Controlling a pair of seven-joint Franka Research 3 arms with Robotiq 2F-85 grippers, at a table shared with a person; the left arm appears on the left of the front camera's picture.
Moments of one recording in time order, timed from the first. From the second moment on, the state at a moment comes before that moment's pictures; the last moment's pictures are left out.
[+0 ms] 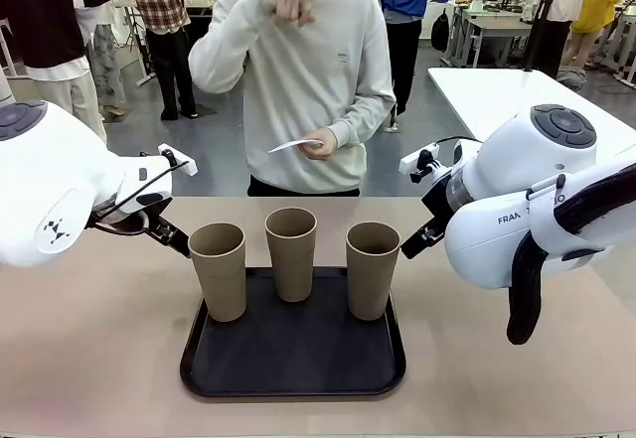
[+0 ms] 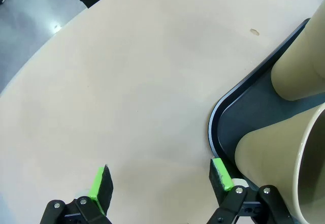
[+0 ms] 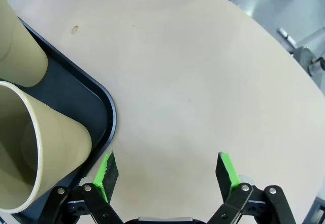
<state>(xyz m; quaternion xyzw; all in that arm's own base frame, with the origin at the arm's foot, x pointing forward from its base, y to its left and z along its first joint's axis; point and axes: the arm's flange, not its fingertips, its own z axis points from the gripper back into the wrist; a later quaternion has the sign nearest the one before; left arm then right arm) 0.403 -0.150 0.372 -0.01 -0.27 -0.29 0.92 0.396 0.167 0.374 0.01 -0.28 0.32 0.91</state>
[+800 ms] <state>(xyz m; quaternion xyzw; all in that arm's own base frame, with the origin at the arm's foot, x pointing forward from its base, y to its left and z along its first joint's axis) 0.356 -0.120 0.453 -0.04 -0.20 -0.33 0.92 0.335 0.146 0.458 0.00 -0.18 0.28 0.94</state>
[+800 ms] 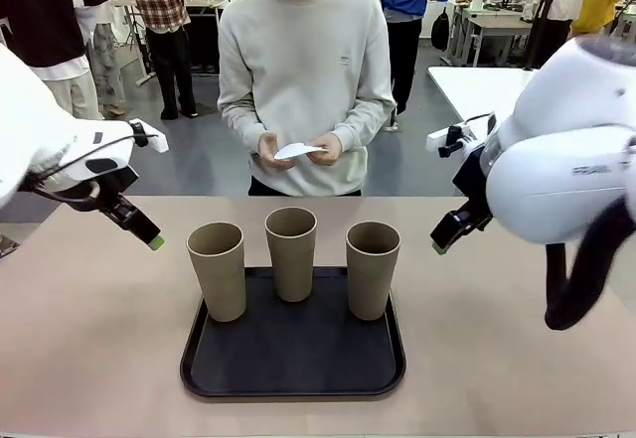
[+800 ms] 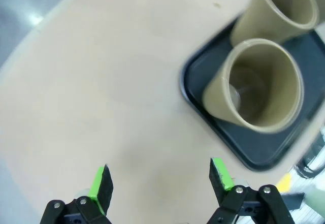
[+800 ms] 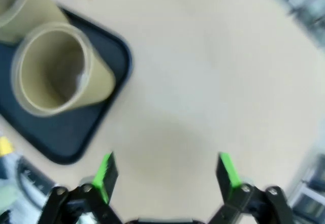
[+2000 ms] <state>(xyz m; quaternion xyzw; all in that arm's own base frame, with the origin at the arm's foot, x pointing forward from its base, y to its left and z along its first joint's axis) 0.338 0.027 0.487 -0.45 -0.24 -0.14 0.85 0.280 -0.033 0.528 0.40 -0.17 0.04 0.90</state>
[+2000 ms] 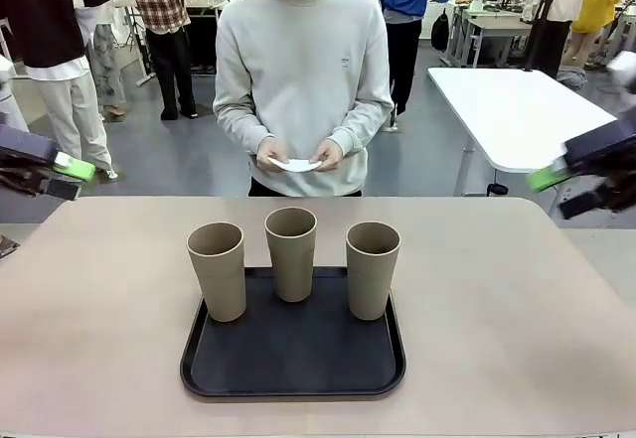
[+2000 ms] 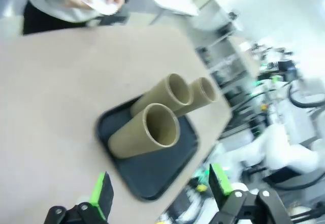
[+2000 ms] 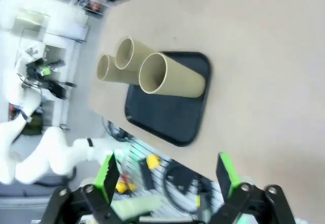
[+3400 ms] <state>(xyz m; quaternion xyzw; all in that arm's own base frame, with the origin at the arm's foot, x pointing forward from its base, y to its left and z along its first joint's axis) 0.322 0.146 0.447 -0.52 -0.15 0.05 0.84 0.244 -0.157 0.464 0.49 -0.12 -0.12 0.86</state>
